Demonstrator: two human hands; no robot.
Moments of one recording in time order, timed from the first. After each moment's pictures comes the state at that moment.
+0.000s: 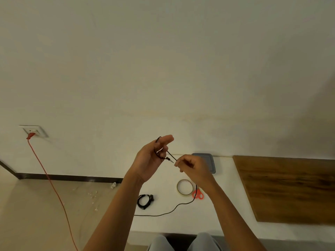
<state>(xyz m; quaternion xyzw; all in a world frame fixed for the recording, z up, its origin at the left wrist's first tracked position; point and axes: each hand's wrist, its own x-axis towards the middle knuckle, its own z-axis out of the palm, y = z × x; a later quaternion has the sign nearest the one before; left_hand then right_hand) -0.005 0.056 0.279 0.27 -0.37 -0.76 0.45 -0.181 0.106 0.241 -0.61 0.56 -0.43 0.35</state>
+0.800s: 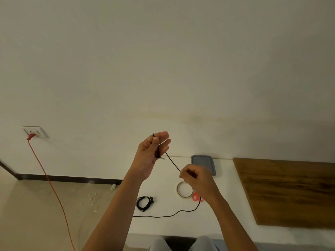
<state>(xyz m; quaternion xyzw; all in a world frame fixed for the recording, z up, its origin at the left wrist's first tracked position) -0.007 0.052 0.281 0.30 -0.45 -0.67 0.51 -0.186 0.127 0.231 -0.60 0.59 -0.41 0.34</state>
